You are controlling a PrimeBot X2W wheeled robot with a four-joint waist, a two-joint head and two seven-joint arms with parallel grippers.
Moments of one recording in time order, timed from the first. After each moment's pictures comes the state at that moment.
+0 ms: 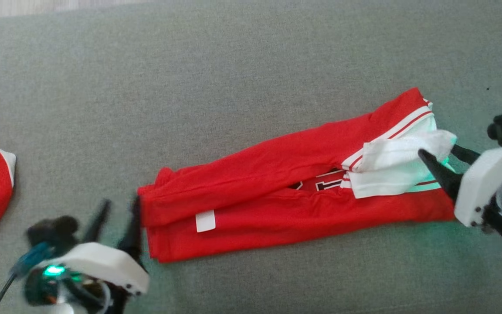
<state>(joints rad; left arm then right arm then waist) 0.06 0.26 -0.23 -0.20 -0.59 0.19 0.35 -0.22 -0.41 0.10 -0.01 0.54 0.12 0.75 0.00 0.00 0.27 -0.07</state>
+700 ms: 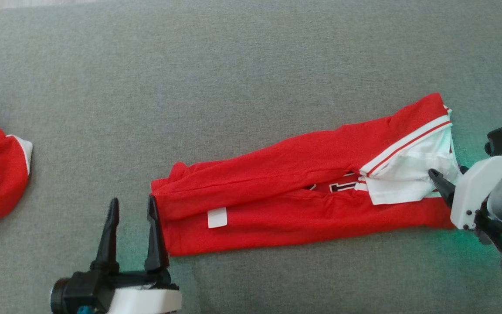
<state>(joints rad) 0.09 0.12 -0.29 -0.05 -0.32 0.18 -0.25 -0.24 -0.29 -0.01 0.18 0.33 0.12 0.80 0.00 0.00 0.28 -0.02</state>
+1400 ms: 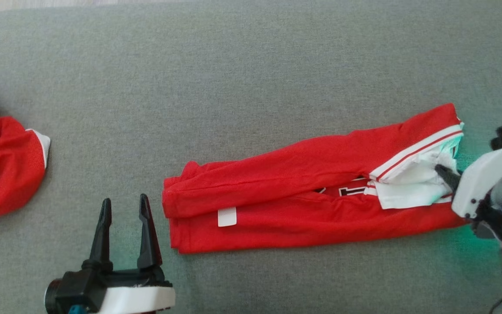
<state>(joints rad) 0.09 0.06 -0.20 0.00 -0.29 0.10 -0.25 -0.32 -0.27 -0.06 0.35 0.47 0.12 0.78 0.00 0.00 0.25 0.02</state>
